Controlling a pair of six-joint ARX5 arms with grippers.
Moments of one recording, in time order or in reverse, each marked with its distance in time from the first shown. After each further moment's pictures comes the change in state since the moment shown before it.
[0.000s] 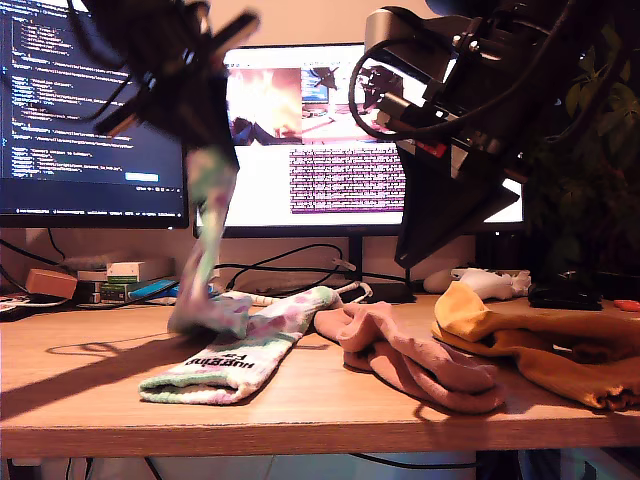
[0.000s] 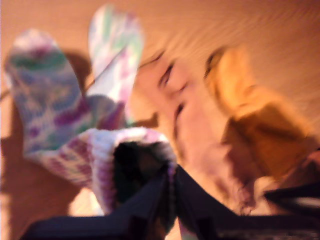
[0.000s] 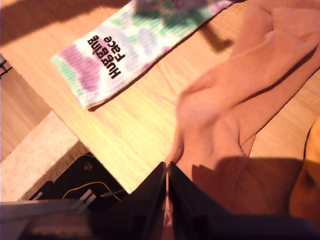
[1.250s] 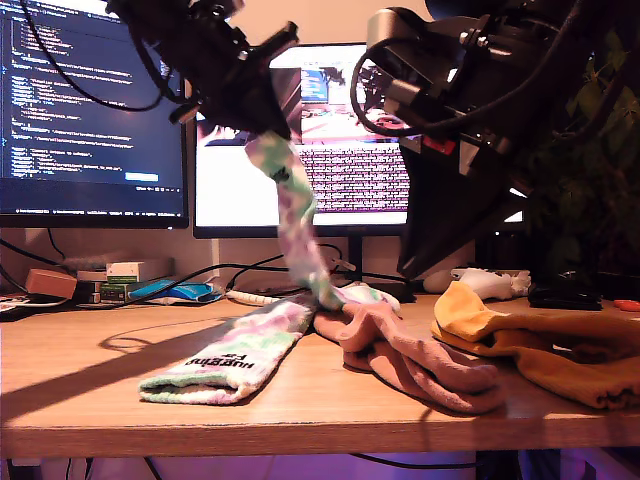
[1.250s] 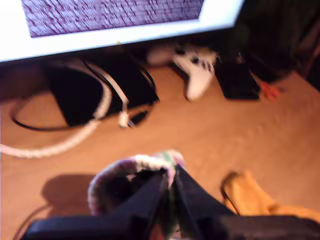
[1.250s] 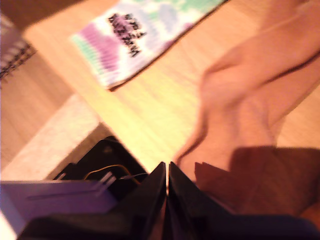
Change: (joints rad) left arm 0.004 0.071 0.014 0.541 -0.062 0.095; right arm 0.001 0.000 0.000 -0.080 -0.077 0.000
